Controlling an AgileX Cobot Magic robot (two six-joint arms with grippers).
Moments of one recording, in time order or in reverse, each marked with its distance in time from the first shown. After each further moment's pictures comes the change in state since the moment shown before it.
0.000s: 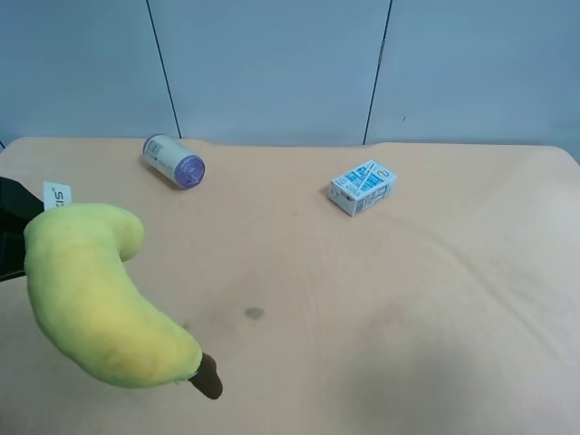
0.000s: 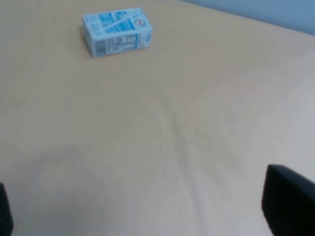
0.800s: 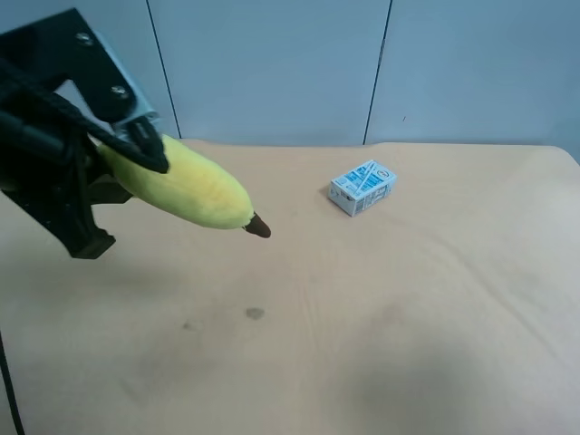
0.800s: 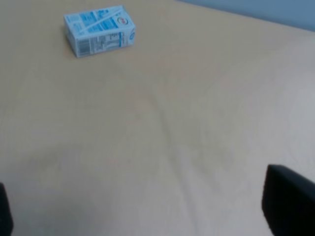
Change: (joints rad) left arm 0.001 0.370 -0.214 0.399 0.036 -0.710; right arm -0.031 0.000 0.000 0.000 0.000 0.000
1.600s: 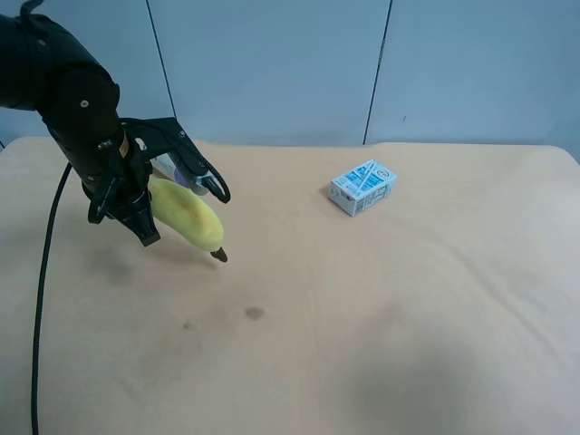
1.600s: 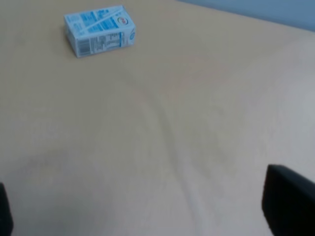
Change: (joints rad) left arm 0.268 0.555 -0.169 0.092 0.011 0.069; right arm 0.000 -0.001 0.000 0.000 0.000 0.000
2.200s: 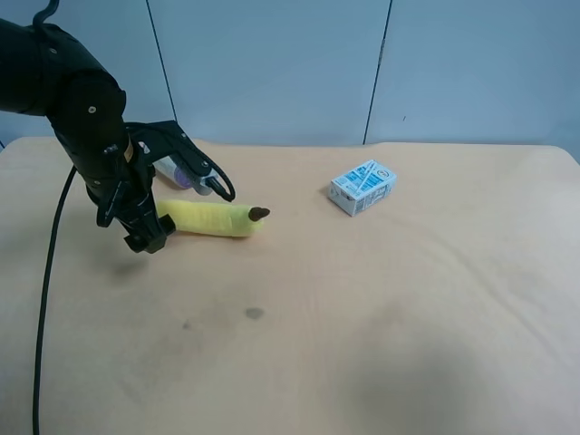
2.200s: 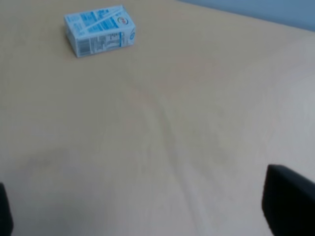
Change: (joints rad) left arm 0.000 0.003 -0.003 0.000 0.002 -0.056; right arm 0.000 0.000 0.000 0.000 0.000 0.000
